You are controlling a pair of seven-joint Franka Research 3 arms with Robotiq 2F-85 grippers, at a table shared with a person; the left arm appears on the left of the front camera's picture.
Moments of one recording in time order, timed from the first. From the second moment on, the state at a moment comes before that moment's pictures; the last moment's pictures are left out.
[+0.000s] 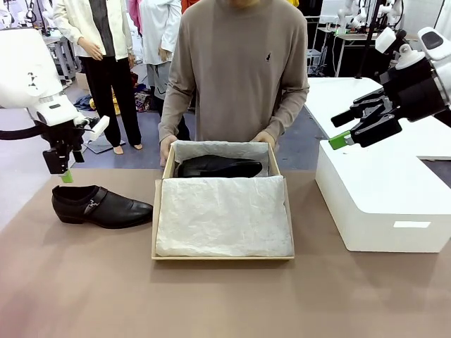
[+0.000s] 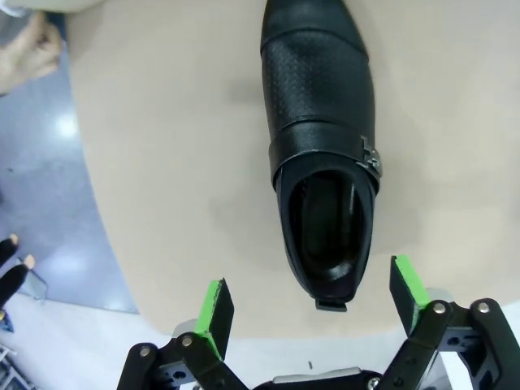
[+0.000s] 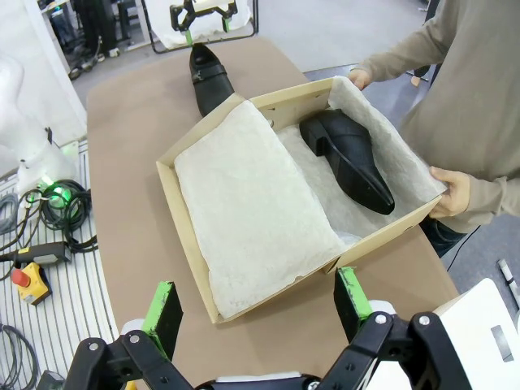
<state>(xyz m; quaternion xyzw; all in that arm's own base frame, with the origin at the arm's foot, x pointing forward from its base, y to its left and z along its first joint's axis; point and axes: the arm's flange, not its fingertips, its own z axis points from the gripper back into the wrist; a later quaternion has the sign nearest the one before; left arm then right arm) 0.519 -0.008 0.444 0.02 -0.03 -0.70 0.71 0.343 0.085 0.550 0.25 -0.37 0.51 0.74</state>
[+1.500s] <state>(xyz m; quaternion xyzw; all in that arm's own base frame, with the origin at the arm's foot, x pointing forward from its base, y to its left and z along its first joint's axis) 0.553 0.011 0.409 -0.03 -0.01 -0.65 0.76 0.343 0.085 0.550 0.25 -0.37 0.51 0.74</state>
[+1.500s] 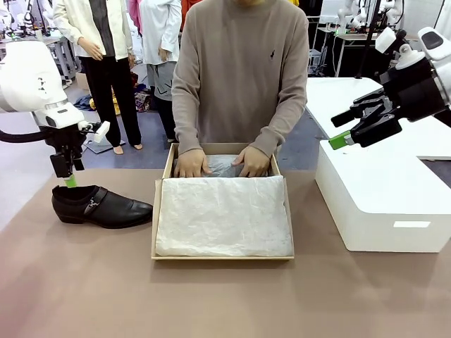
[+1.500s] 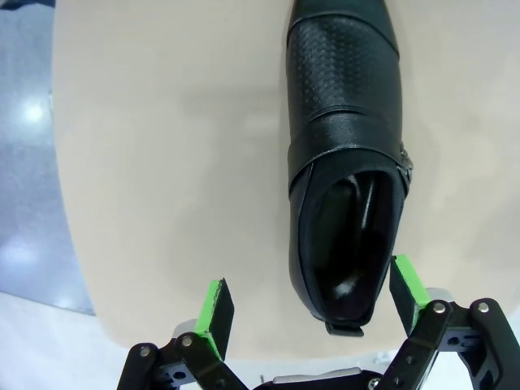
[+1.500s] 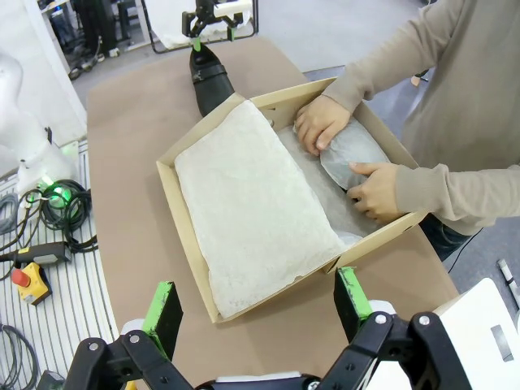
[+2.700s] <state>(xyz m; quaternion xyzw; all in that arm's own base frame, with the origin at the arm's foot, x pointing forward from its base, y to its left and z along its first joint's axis) 0.573 0.015 0.367 -0.05 0.01 -0.66 0.75 0.343 0.085 0.550 0.25 -0.37 0.51 0.74</state>
